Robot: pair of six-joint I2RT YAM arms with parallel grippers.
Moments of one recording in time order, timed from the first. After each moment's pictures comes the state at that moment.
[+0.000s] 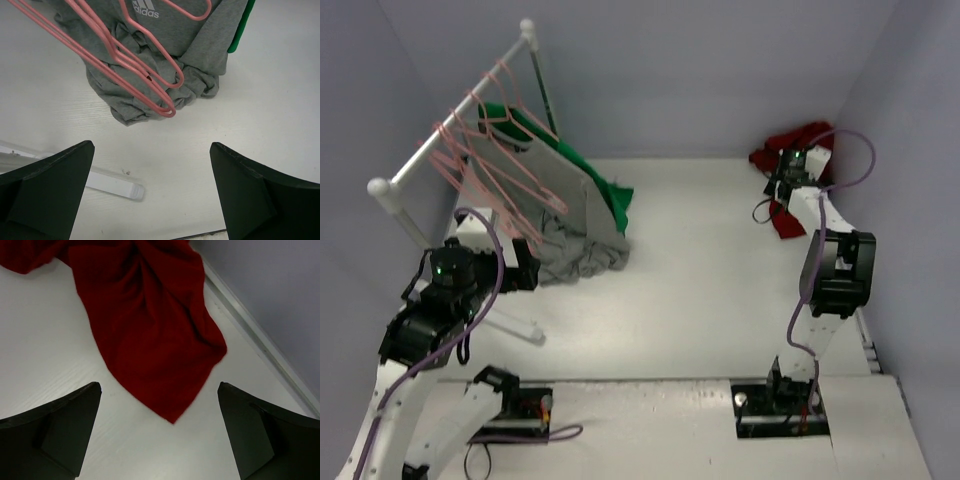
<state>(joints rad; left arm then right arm) -0.34 0.67 1.08 -0.87 -0.13 -0.24 -0.07 1.90 1.42 -0.29 0.50 0.37</state>
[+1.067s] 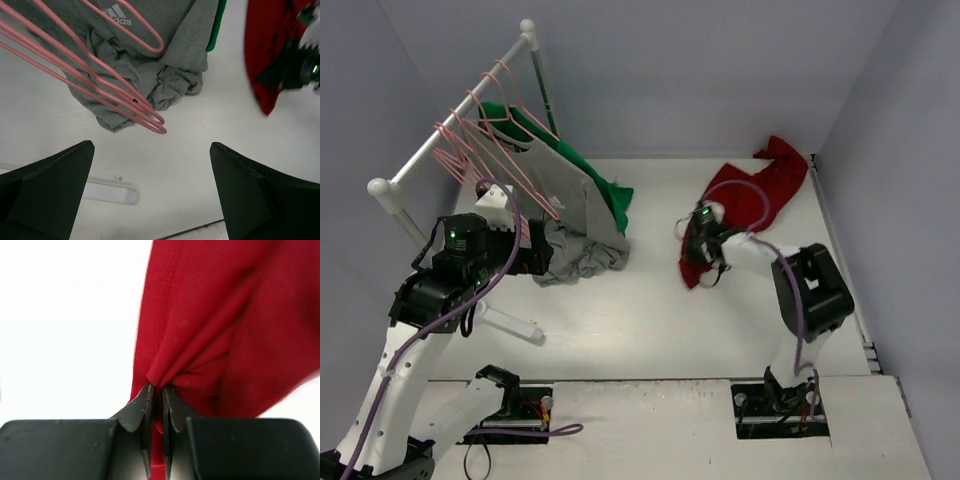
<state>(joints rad) -0.34 0.84 1.22 -0.90 -0.02 -0.19 0.42 1.76 0.97 -0.16 0.10 0.55</state>
